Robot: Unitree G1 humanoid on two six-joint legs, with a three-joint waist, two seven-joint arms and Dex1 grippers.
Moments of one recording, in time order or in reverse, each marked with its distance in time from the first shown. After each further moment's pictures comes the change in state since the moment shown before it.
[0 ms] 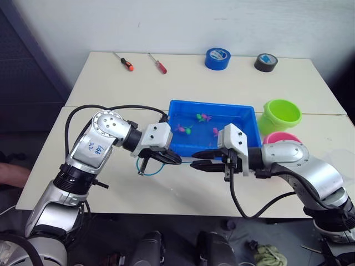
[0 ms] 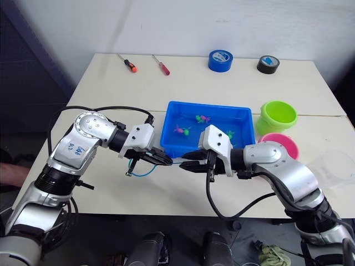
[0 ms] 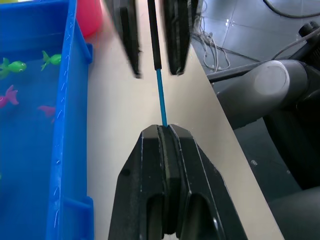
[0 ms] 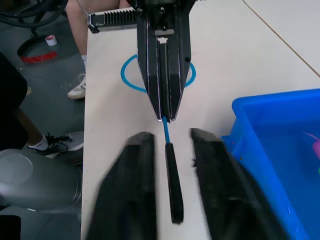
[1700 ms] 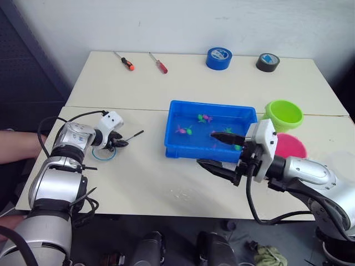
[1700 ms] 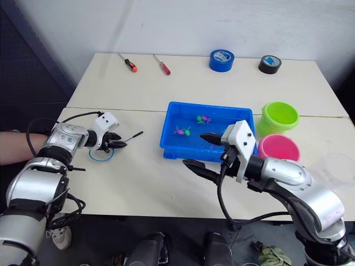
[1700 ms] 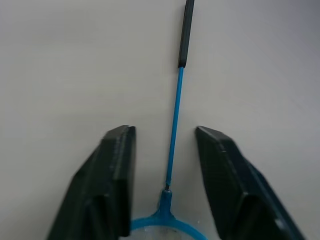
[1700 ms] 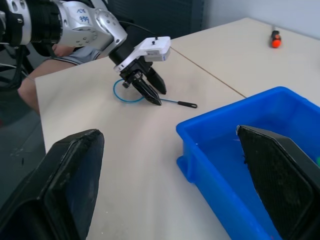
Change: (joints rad) left arm -0.302 -0.014 0.104 1.320 0.365 -0.296 0.516; right arm 0.251 0.067 -0.287 -0.233 0.232 0.079 -0.337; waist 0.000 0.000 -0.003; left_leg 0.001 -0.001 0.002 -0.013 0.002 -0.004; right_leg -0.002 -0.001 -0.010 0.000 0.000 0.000
